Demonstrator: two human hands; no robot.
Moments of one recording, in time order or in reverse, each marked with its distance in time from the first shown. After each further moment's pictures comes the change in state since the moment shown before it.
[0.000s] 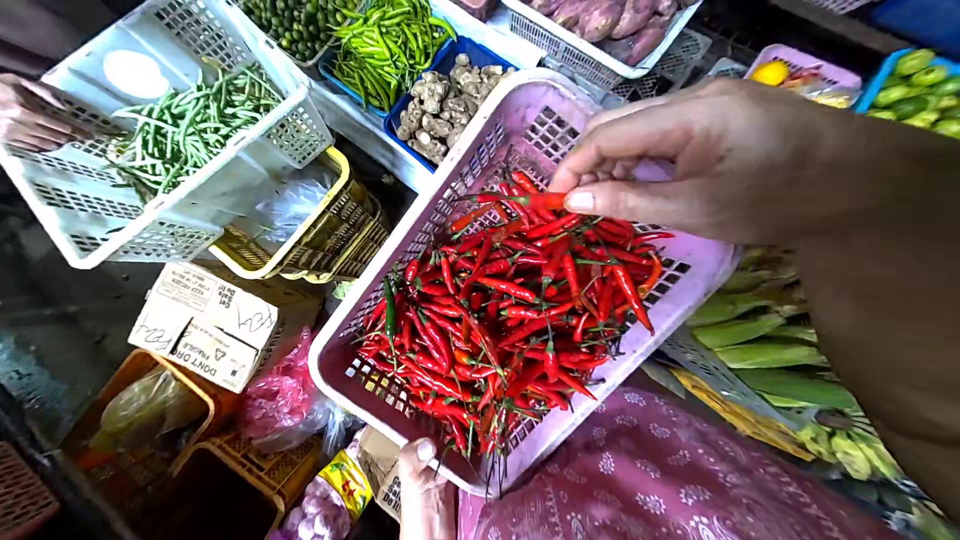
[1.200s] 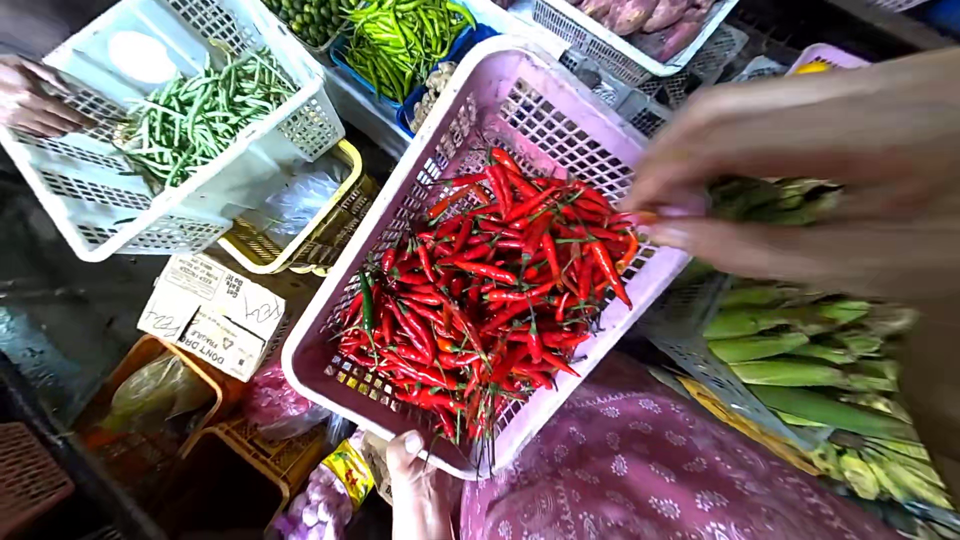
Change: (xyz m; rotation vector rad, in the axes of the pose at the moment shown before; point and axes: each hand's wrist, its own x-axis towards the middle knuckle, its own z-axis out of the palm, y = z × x) left_hand 0.033 0.014 0.002 0.017 0.079 0.124; right_hand 0.000 -0.003 -0.011 -0.208 0.031 -0.158
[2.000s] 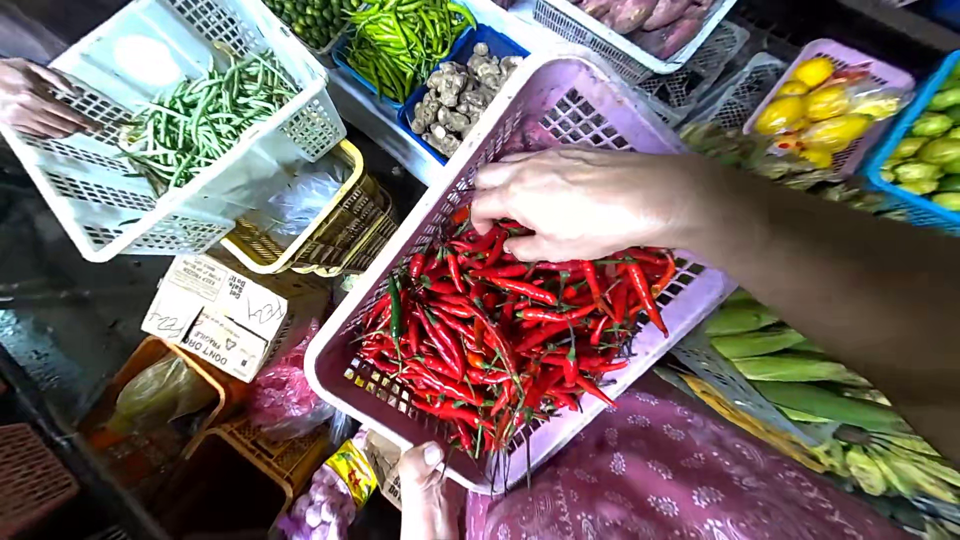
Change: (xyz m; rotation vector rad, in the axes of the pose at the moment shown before) left_hand -0.016 0.006 0.017 0.068 0.107 -0.106; right_hand 0.083 0.005 0.064 -0.095 -0.562 0.052
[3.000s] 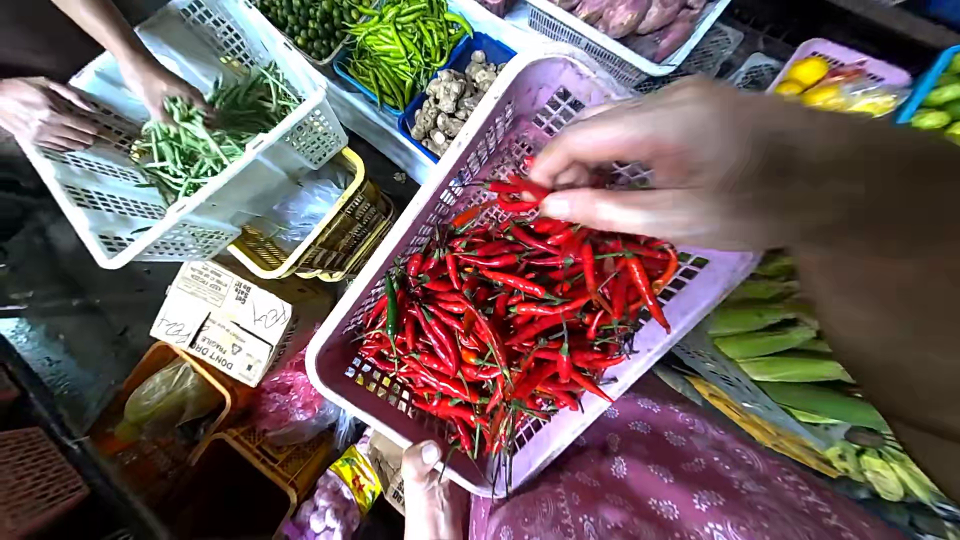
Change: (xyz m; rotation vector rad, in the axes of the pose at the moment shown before) left_hand -0.002 -0.003 -0.008 -0.046 -0.116 0.002; right_hand -0.064 0.004 -0.009 0.235 0.521 -0.100
